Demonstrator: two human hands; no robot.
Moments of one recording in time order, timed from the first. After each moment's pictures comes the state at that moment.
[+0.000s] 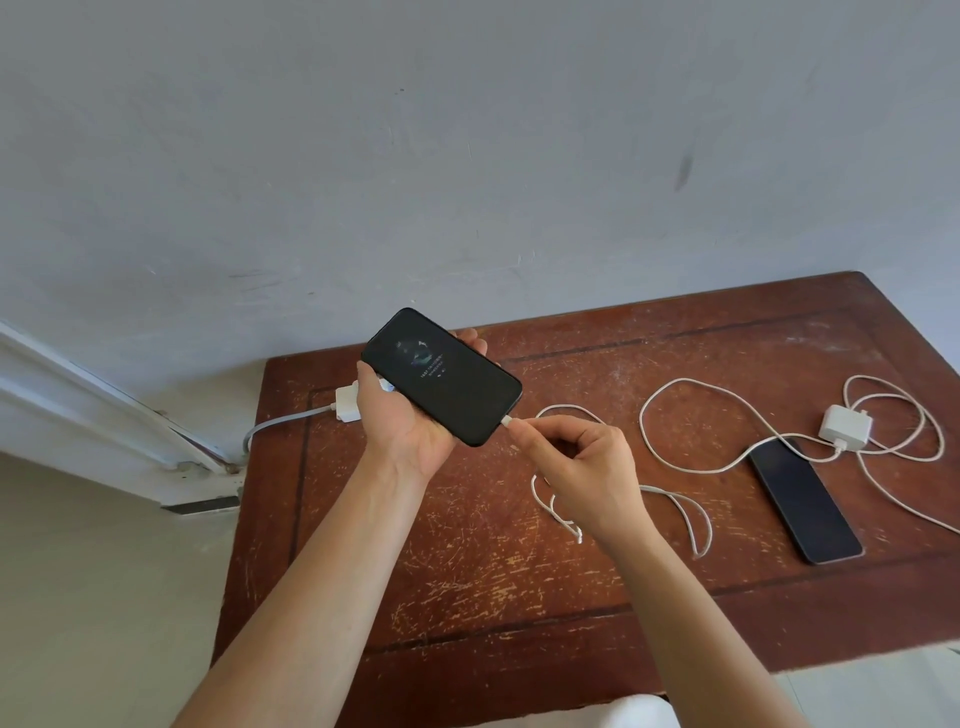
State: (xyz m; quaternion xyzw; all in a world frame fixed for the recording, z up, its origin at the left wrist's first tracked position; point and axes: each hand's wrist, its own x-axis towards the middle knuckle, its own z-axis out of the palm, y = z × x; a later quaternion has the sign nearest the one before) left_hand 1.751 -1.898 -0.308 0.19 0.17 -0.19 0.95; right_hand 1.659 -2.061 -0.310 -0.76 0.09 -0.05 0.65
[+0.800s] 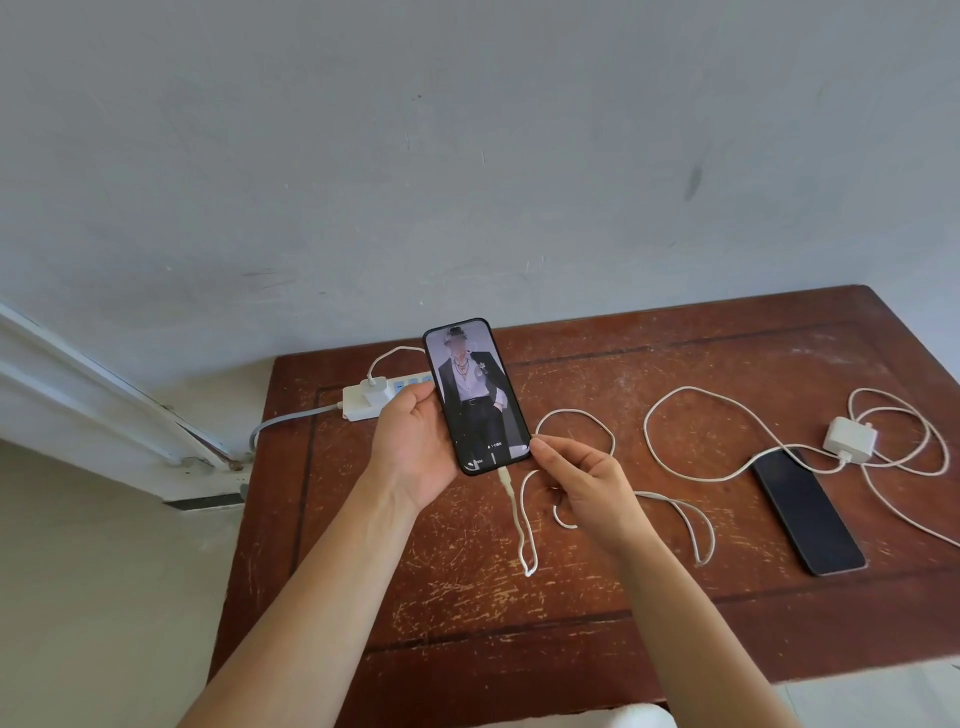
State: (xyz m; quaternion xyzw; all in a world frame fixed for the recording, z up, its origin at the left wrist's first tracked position) left_hand 1.731 -1.890 -0.323 0.37 0.18 -0.26 0.88; right_hand 1.654 -2.070 -0.341 -0.59 0.16 0.12 0.78
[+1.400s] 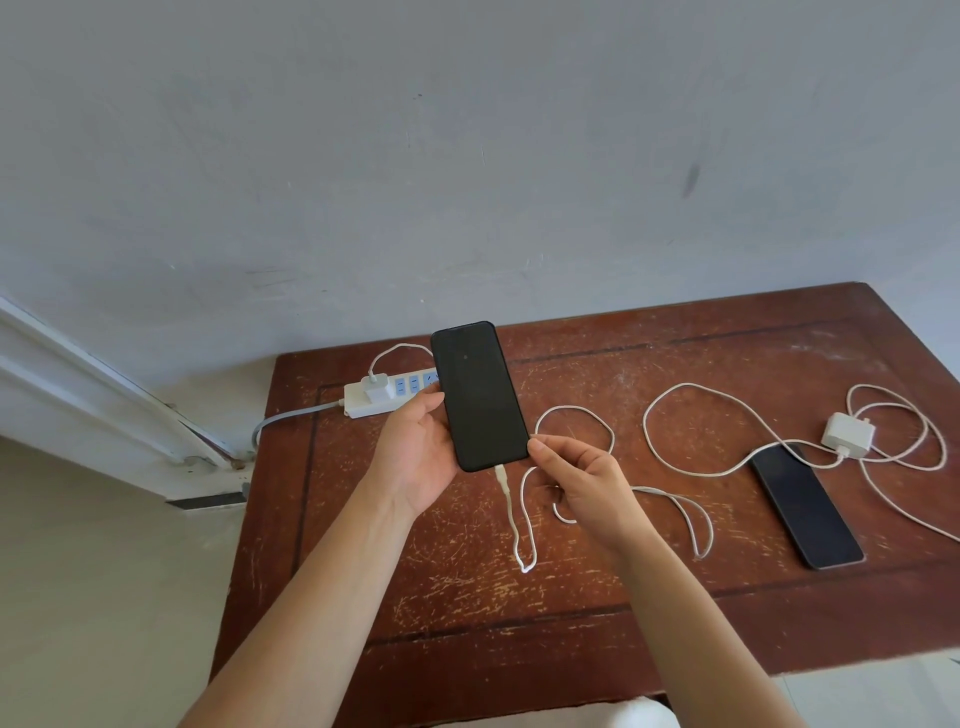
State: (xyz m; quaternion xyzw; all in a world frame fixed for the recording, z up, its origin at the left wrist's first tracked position) left_hand 1.721 -1.884 -0.331 0.41 0.17 -0.24 0.86; right_hand 1.650 -2.070 -0.345 -0.63 0.15 0.12 0.75
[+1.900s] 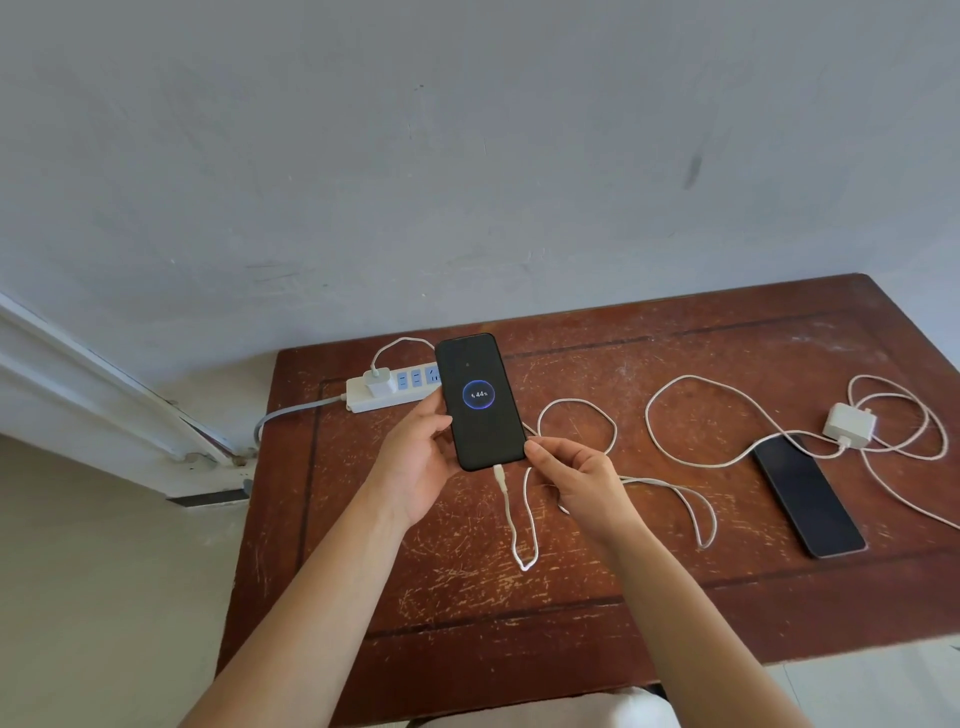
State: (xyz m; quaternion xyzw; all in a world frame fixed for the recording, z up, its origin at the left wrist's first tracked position) left_hand 1.710 -1.872 -0.348 0.53 0.12 -0.23 0.80; right_hand 1.650 -2.062 -0.369 -0.64 0.18 0.12 0.74
